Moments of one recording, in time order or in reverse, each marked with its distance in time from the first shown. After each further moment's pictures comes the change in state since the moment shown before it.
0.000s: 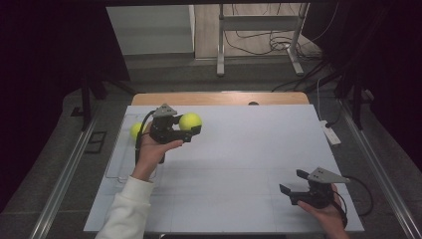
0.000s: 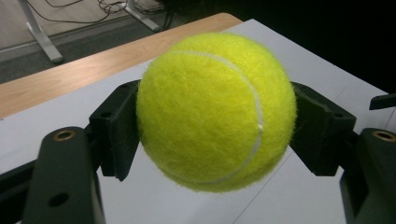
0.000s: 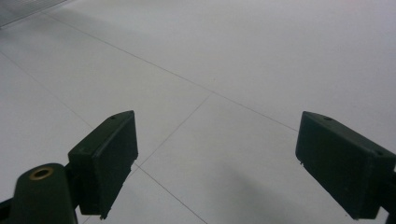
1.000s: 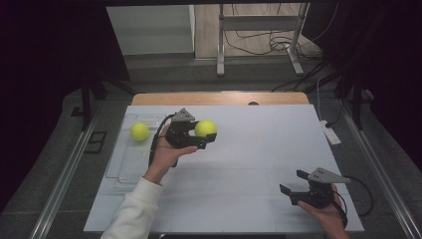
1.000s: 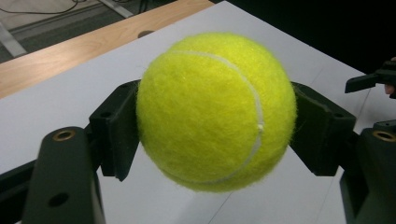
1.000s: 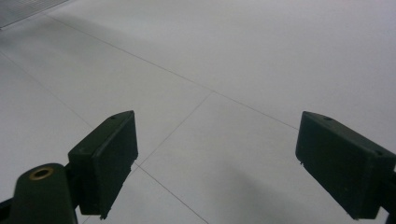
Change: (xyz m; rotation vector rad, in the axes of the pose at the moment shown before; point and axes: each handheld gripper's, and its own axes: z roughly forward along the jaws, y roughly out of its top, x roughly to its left) left arm -0.027 -0.001 0.031 0.063 -0.081 0.049; right arm -0.001 -0.001 0.000 0.003 0.001 0.006
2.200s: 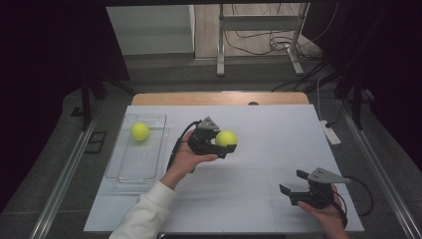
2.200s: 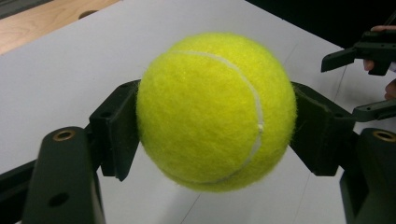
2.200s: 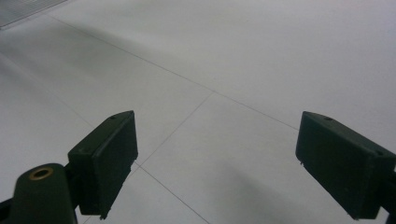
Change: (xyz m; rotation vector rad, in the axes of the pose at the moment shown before) left arm -0.034 0.001 0.049 0.077 -0.103 0.052; right arm 0.001 0.000 0.000 -0.001 0.000 -0.003
